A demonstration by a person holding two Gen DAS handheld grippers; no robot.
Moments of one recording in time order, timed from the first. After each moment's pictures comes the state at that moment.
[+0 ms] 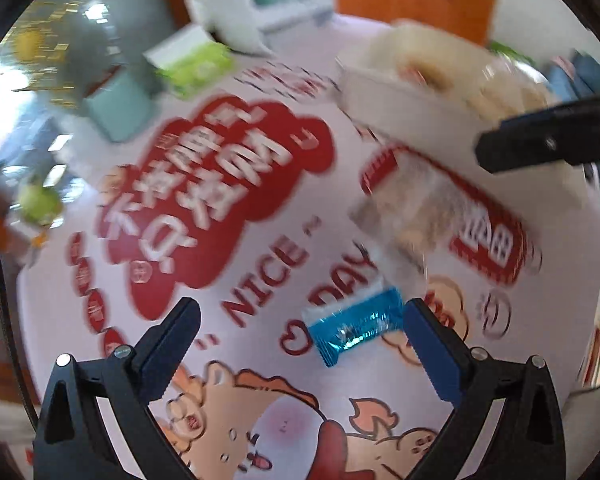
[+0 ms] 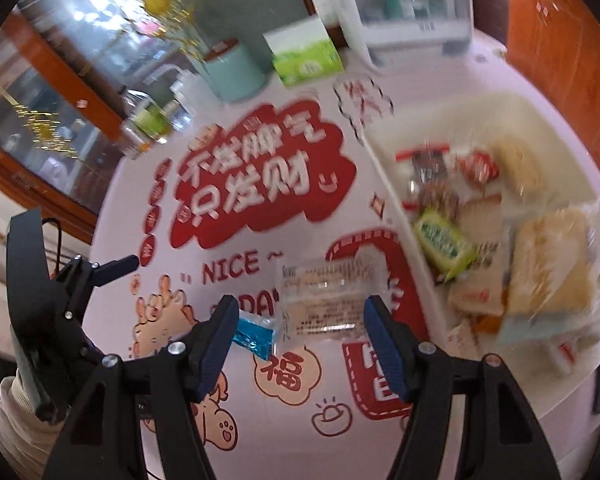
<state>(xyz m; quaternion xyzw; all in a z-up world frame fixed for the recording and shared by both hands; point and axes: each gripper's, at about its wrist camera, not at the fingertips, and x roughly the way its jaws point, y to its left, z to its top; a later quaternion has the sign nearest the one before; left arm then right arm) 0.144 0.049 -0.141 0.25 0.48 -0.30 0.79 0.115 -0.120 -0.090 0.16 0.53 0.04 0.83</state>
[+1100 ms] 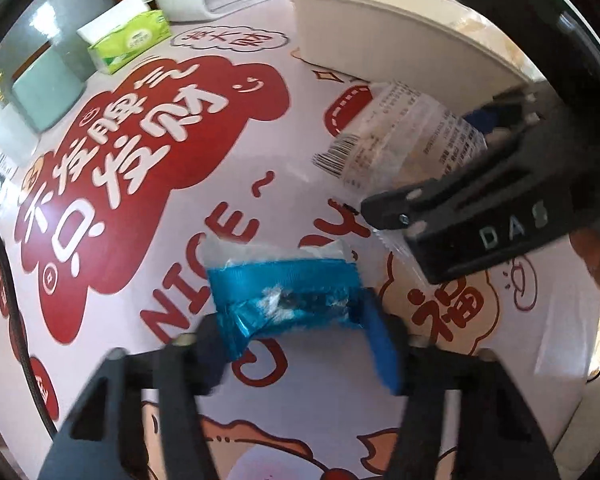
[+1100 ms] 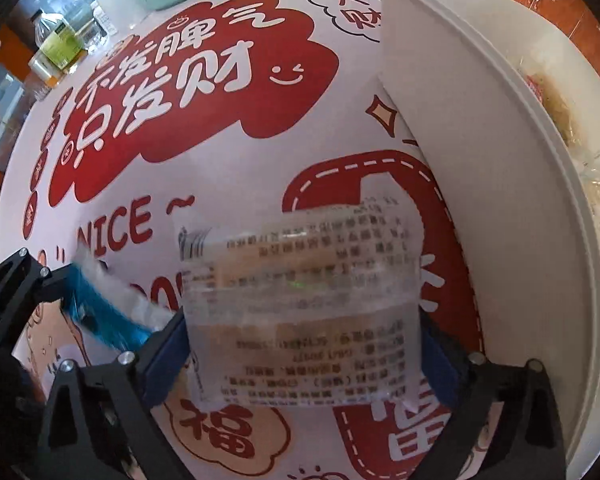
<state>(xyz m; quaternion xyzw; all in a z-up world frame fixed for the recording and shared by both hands) 0.160 0.045 -0.213 0.24 0.49 -0.37 0.75 0.166 -0.087 -0.212 0.07 0.62 -0.04 0.78</state>
